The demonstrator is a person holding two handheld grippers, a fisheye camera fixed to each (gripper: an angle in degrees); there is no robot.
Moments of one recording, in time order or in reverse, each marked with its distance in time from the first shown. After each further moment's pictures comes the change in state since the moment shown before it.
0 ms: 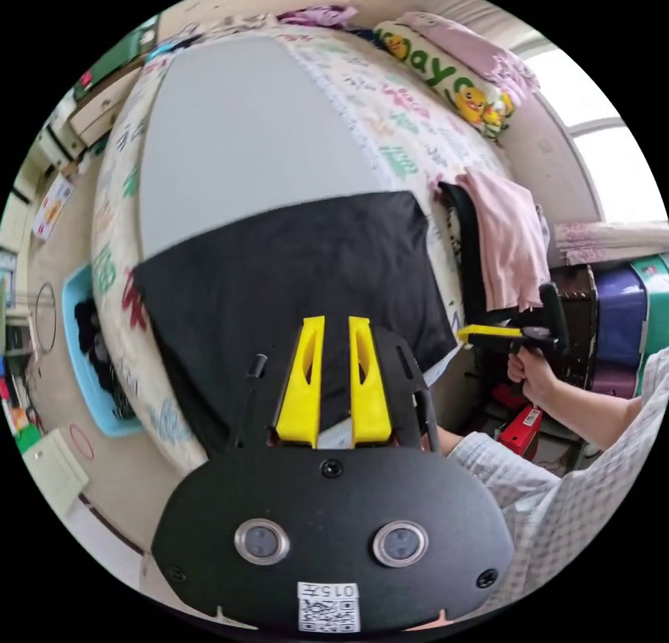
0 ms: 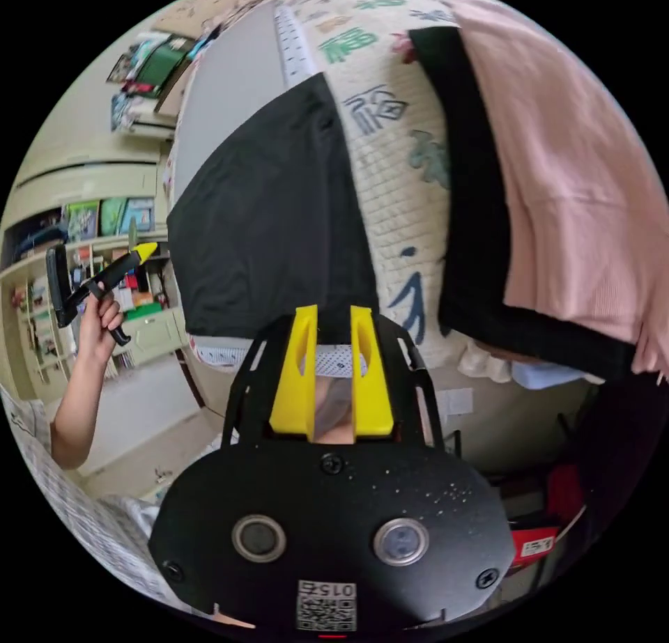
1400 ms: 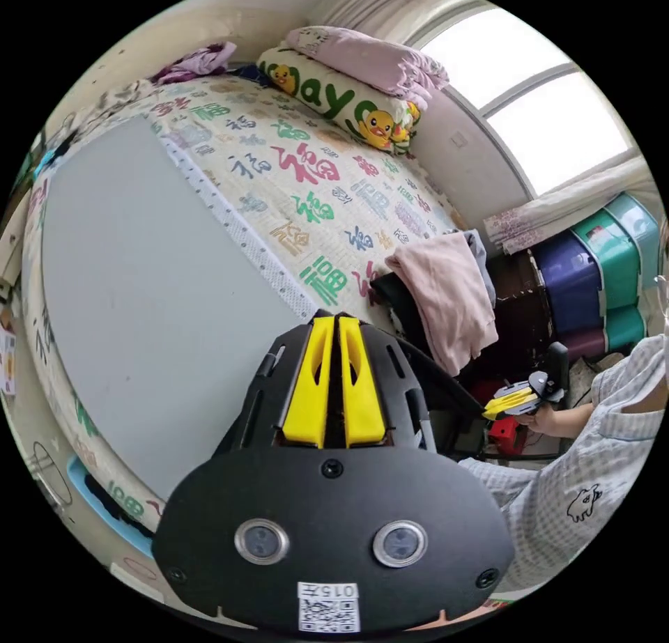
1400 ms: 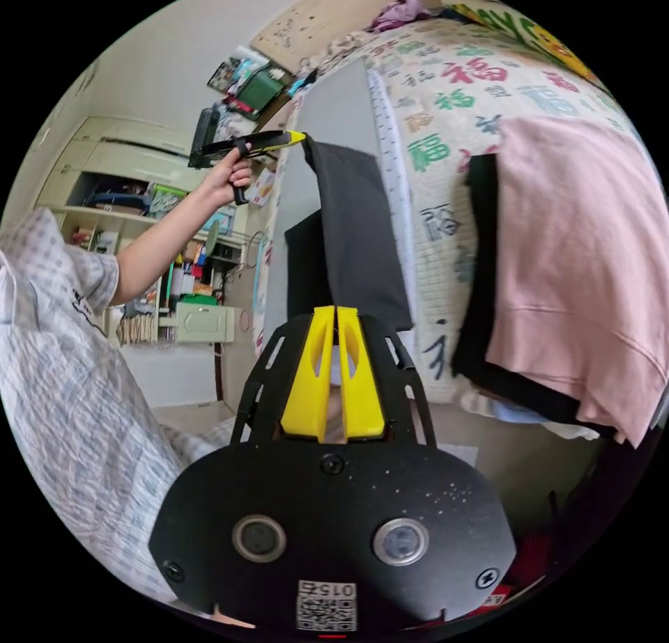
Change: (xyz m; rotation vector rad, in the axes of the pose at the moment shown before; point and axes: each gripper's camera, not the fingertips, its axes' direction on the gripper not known) left arm -0.043 -0.229 -0.028 0.087 0.190 0.242; right arm -0.039 0.020 -0.020 0.158 -0.197 -0.311
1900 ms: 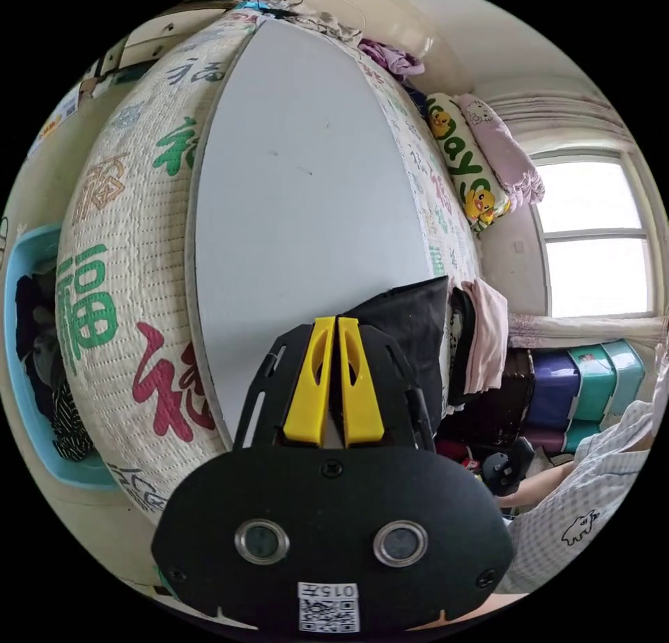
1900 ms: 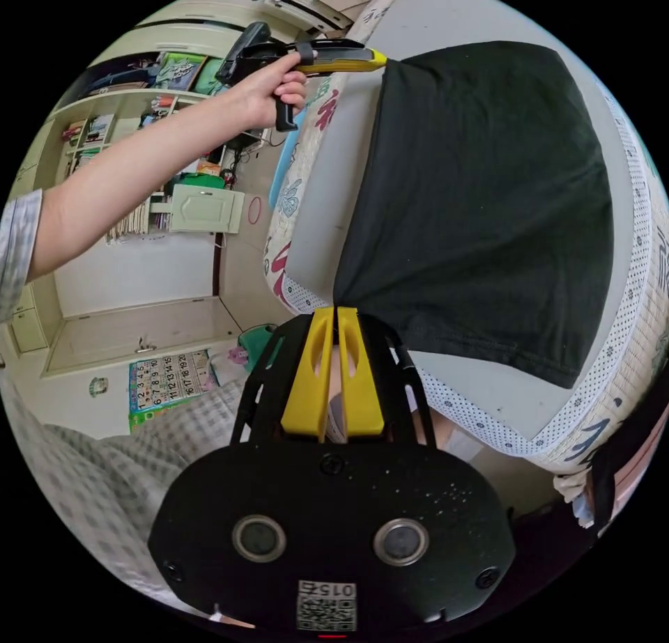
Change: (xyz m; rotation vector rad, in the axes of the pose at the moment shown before) left arm -0.231 0.260 0.069 0.130 0.091 -0.455; right arm -0.090 -0.011 0.287 -0.451 0.004 -0.215
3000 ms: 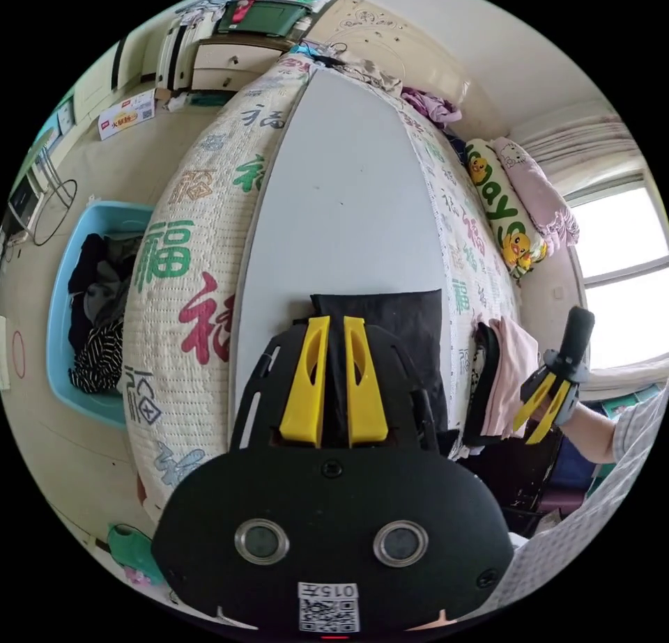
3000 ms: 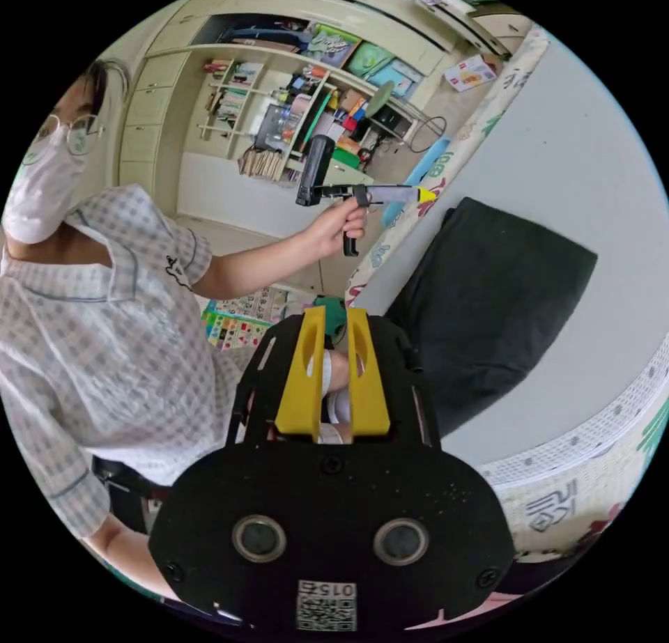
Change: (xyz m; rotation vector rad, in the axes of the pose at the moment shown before) left arm -0.068 0.132 0.125 0.208 -0.201 -0.195; right arm 0.134 -0.145 -0.079 -0.137 -0.368 -0.521
